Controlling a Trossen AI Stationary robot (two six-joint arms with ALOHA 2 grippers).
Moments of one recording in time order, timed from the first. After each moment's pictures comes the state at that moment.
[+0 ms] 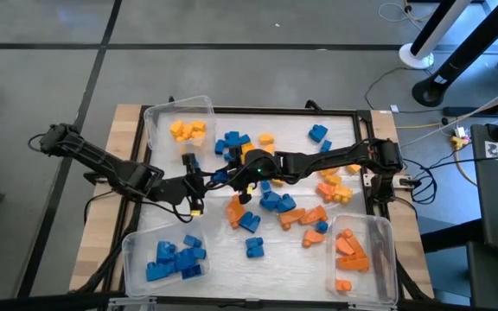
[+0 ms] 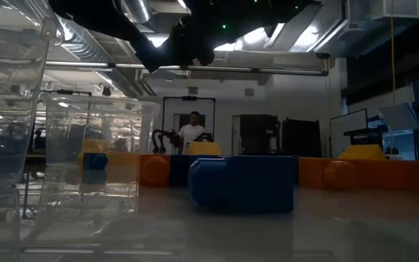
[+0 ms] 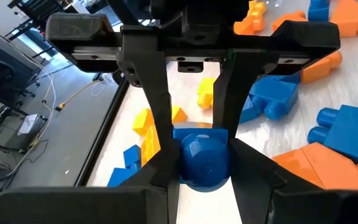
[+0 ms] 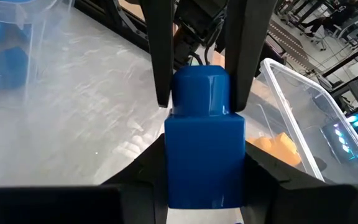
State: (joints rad) left arm -0.38 1.12 0.79 -0.30 -0.75 0.06; right arm 0.02 1.92 1.41 0.12 0.02 -0.56
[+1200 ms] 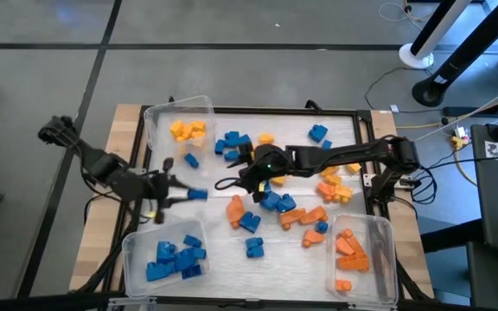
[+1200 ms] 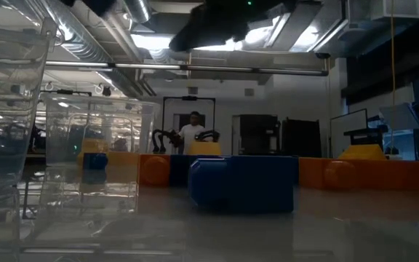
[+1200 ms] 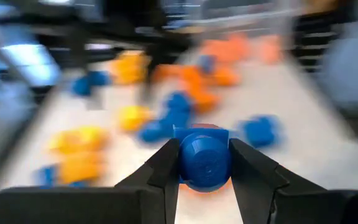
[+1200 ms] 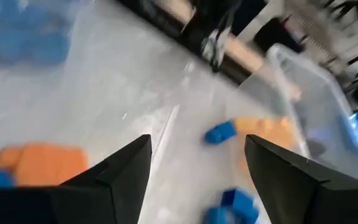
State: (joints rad) left arm -0.60 0.79 0.79 -0.48 -0.55 -0.13; right arm 0.02 1.77 1.41 -0.16 0.00 -0.57
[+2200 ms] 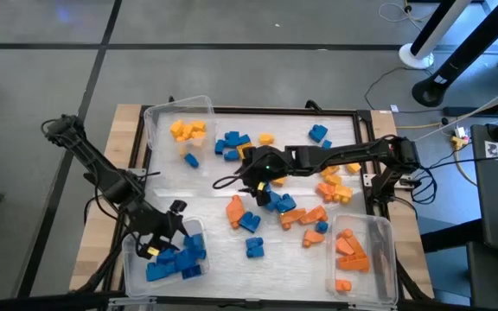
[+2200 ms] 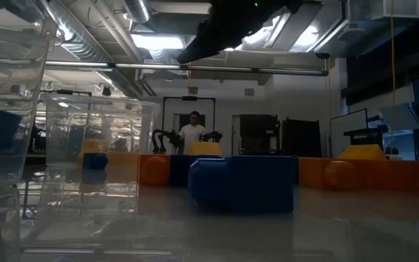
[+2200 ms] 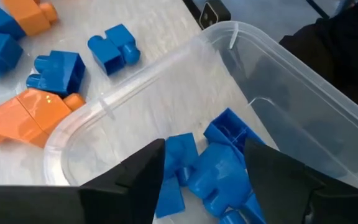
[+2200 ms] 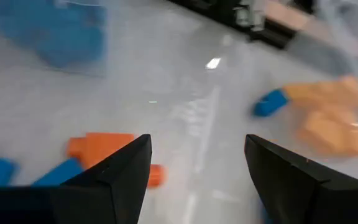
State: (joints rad) left arm -0.73 1.05 0.79 -0.48 -0.14 -0.28; right arm 0.02 1.77 1.41 -0.28 -0.11 -0.37
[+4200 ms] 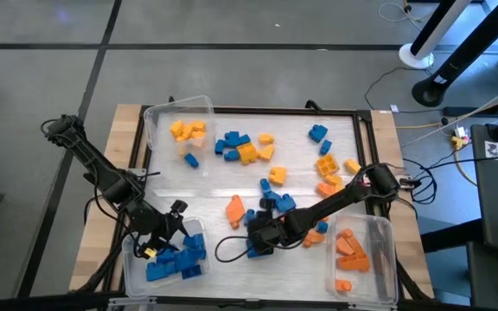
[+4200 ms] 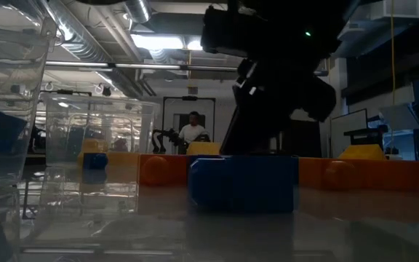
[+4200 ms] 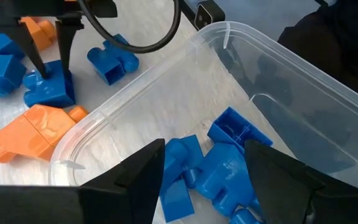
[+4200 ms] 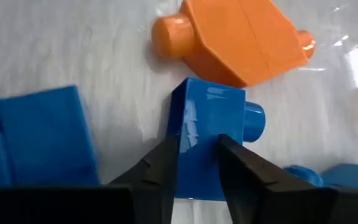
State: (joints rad) left arm -0.73 1.05 0.79 -0.48 -0.14 -0.18; right arm 0.42 2.06 1.41 -0.50 0.43 0.31
